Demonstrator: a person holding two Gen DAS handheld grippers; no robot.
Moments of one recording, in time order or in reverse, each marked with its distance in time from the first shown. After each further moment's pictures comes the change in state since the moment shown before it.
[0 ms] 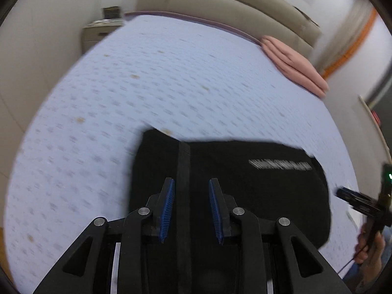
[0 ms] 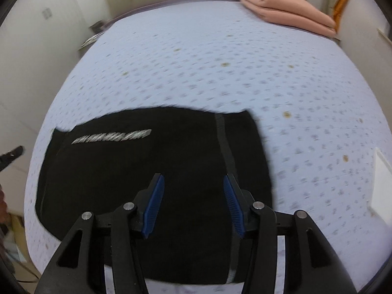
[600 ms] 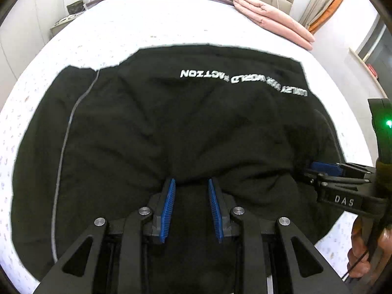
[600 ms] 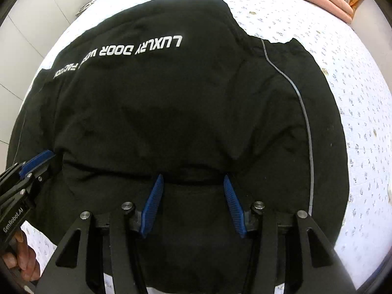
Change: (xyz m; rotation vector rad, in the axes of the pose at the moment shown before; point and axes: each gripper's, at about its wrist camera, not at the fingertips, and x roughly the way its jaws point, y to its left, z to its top) left arm 0.079 -0.088 -0.077 0.137 0.125 0.003; right arm 0.081 0.043 -0.052 -0.027 0.179 -0.043
